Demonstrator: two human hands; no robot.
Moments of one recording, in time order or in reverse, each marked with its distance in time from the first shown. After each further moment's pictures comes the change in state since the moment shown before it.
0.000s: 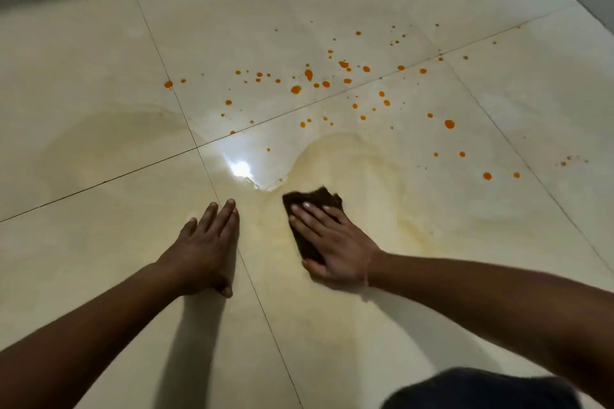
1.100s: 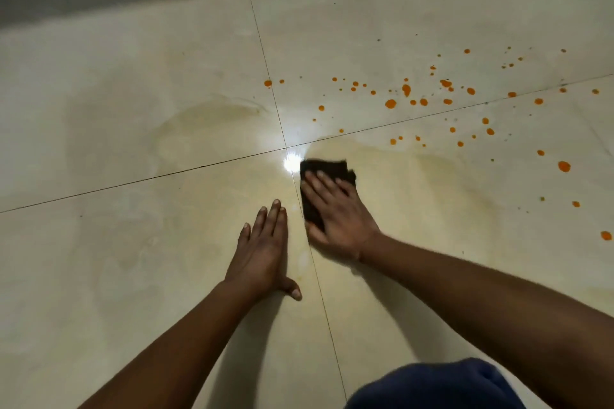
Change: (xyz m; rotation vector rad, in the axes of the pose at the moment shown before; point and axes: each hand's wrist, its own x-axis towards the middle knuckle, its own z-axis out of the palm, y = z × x) left_hand -0.002 -0.017 0.042 -0.439 0.289 -0.215; right_hand 0.142 -0.045 -0.013 0.051 0.066 0.032
